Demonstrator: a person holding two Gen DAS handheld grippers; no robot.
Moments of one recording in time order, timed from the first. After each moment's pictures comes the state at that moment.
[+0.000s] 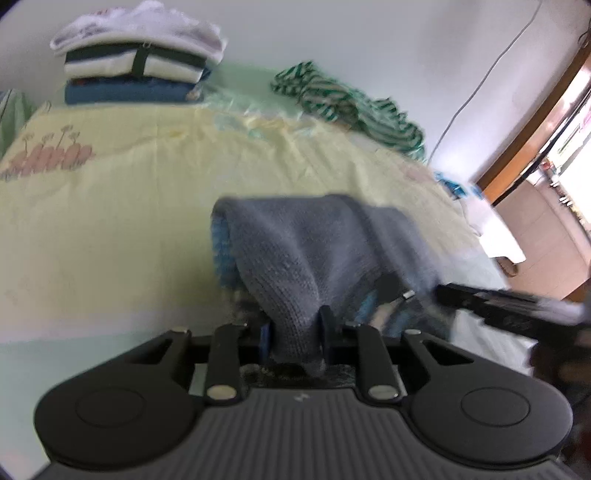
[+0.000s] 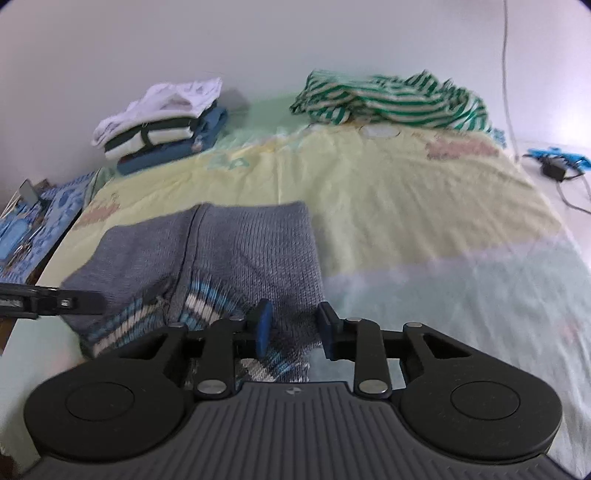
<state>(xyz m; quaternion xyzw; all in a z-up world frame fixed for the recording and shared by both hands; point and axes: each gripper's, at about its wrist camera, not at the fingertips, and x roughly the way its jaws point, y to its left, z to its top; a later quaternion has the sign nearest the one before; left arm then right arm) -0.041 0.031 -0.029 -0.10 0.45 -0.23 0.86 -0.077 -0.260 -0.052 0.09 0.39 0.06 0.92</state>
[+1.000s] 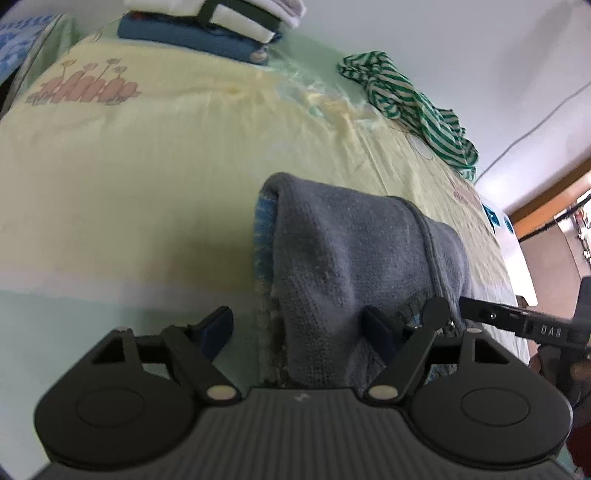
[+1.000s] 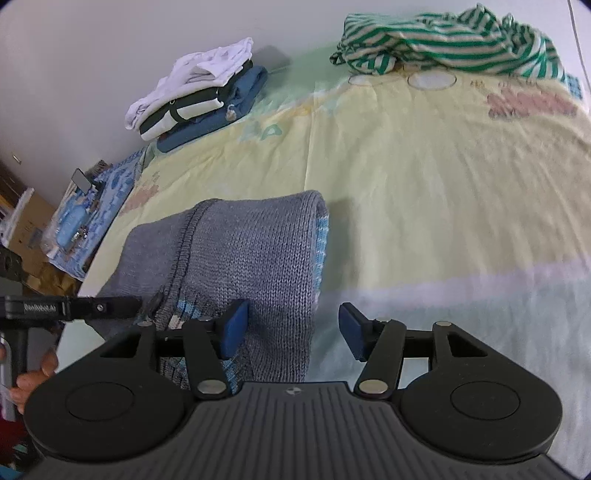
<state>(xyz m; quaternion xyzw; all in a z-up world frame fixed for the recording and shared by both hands) -0.025 0.036 -0.041 -0.19 0.50 -0.15 0.83 -0.018 -0.303 -0.065 0.16 0.46 0.20 0.85</state>
